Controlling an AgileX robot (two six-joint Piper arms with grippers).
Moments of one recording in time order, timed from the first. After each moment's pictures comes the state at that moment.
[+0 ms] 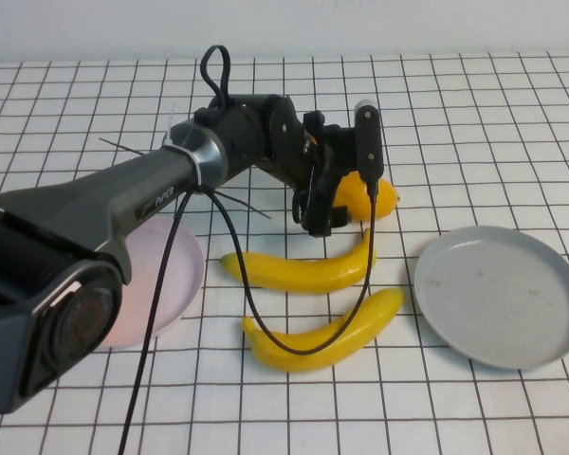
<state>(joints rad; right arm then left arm) -0.11 -0.01 0.03 -0.01 0.35 -0.11 -0.57 2.31 -1.93 -0.28 0.60 1.31</state>
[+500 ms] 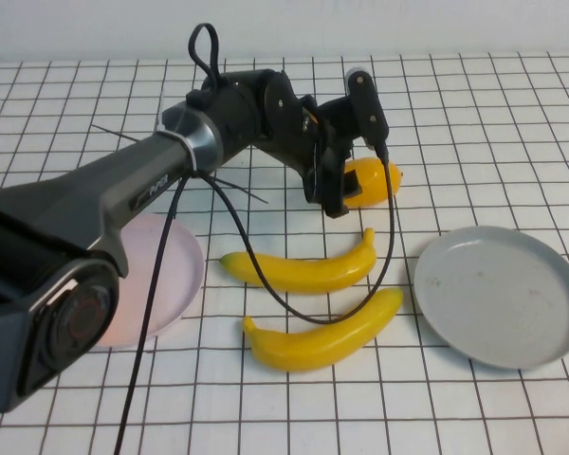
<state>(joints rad) -0.11 -0.01 0.03 -0.01 0.35 -0.11 -0.56 2.31 -2.00 -0.33 0.66 1.14</state>
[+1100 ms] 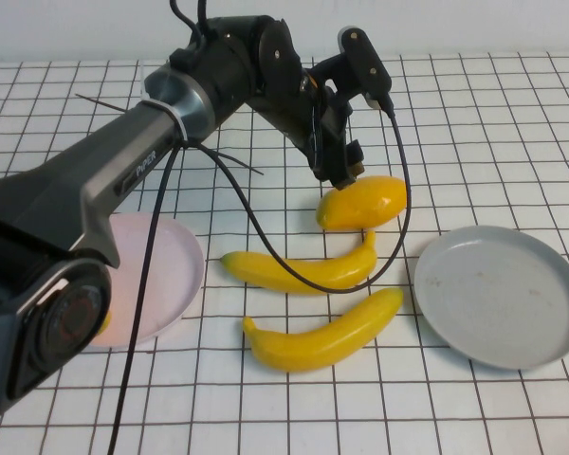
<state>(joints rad) -0.11 -0.01 0.03 -0.01 0.35 -0.11 -0.56 2.28 -2.15 -0.26 0.88 0.91</state>
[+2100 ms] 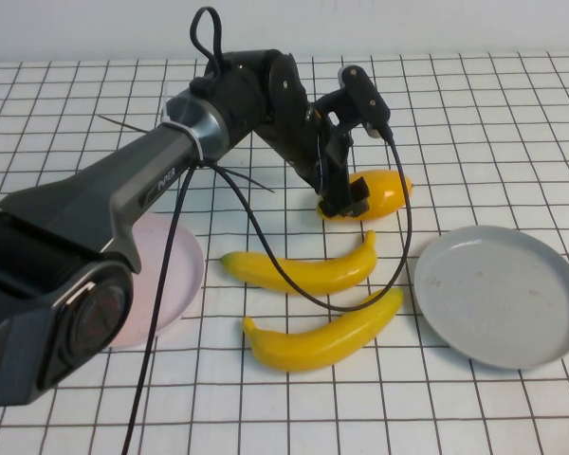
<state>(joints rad) -0.11 -0.01 0.03 -0.01 0.35 -0.11 -0.56 2.36 -2.16 -0.30 0.89 0.89</state>
